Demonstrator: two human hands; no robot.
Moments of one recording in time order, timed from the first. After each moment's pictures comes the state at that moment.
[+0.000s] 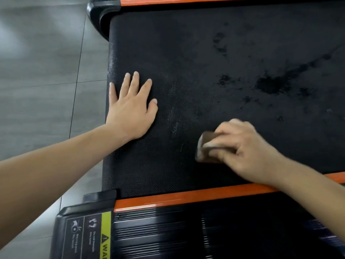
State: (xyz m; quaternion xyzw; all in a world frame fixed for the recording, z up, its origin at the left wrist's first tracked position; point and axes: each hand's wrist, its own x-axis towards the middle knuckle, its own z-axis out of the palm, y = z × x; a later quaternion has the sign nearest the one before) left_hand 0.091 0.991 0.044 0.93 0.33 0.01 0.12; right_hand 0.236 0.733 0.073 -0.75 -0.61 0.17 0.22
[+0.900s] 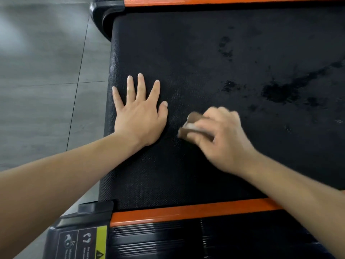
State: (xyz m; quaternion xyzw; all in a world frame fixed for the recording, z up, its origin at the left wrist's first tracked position) left_hand 0.110 0.977 0.043 0.92 0.37 -0.01 0.10; right_hand 0.236 0.796 0.054 -0.79 -0.56 0.05 0.24
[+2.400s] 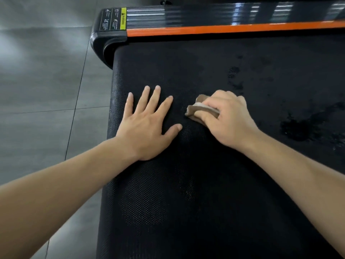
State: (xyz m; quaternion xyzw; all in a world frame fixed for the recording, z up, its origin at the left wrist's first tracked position) left_hand 0.150 1.046 0.047 0.96 0.26 -0.02 0.07; right_hand 0.320 0.899 0.054 -0.81 -0.52 0.03 0.26
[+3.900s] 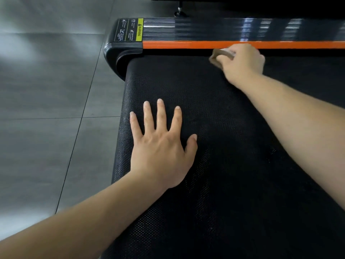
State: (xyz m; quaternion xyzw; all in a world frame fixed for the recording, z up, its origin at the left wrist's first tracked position) left_hand 0.164 1.037 0.035 0.93 0.35 0.05 0.07; right_hand 0.454 1.051 0.064 -0.91 -0.35 -0.06 0.23
